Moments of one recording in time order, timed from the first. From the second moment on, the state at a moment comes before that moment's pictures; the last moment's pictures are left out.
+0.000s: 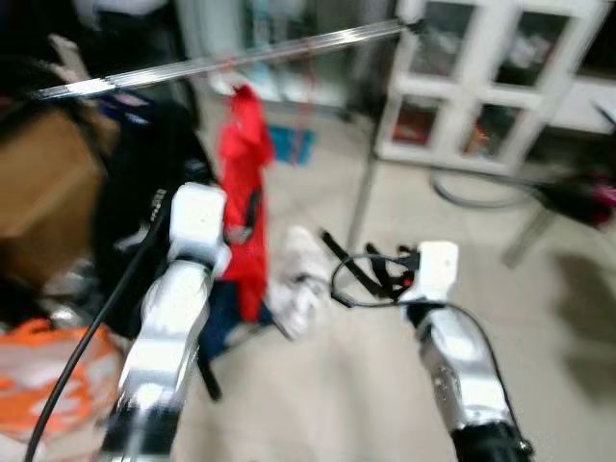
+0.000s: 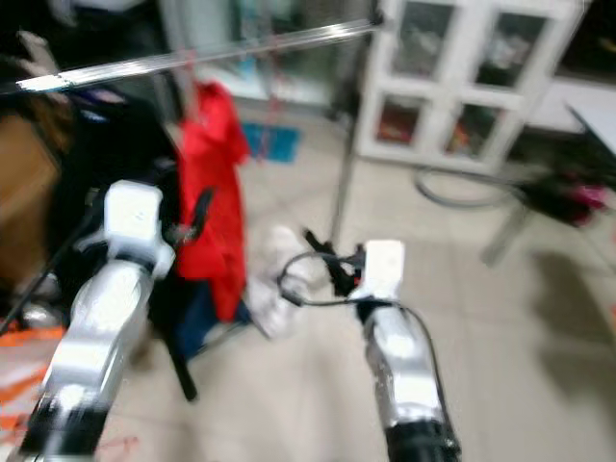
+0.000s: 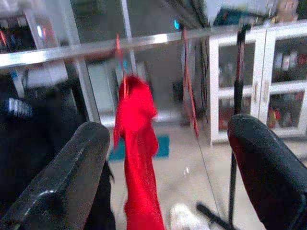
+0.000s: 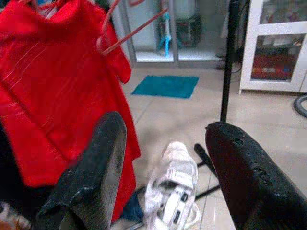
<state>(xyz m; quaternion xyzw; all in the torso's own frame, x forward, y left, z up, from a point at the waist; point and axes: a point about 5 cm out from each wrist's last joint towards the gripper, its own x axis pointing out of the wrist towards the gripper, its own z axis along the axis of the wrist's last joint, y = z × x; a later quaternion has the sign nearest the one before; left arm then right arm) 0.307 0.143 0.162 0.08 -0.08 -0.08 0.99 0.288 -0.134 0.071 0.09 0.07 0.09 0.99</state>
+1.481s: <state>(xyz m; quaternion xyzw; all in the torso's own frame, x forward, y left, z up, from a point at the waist) 0.306 0.122 0.131 0.05 -0.03 -0.08 1.00 0.304 -0.167 0.091 0.04 0.00 -0.02 1.00</state>
